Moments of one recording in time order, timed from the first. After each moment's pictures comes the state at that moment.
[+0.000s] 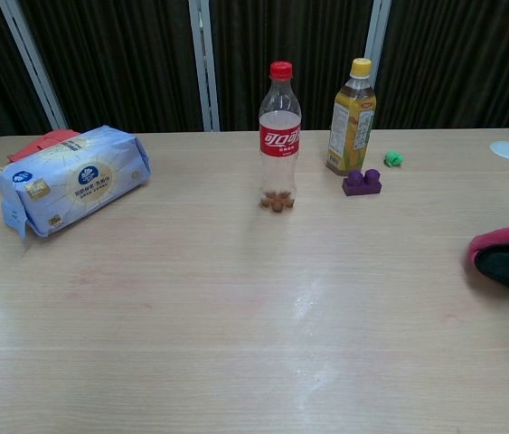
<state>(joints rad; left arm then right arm) -0.08 -1.14 0.01 -1.62 1.56 1.48 0.06 0.40 -1.75 0.24 -1.07 -0.99 1.15 -0.51</state>
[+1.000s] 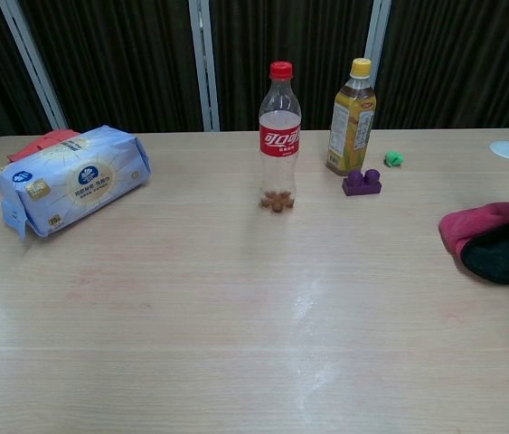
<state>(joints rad) -0.08 -1.14 0.01 -1.64 1.55 1.47 0.07 0.47 -1.63 0.29 -1.13 -1.02 1.11 -0.46</state>
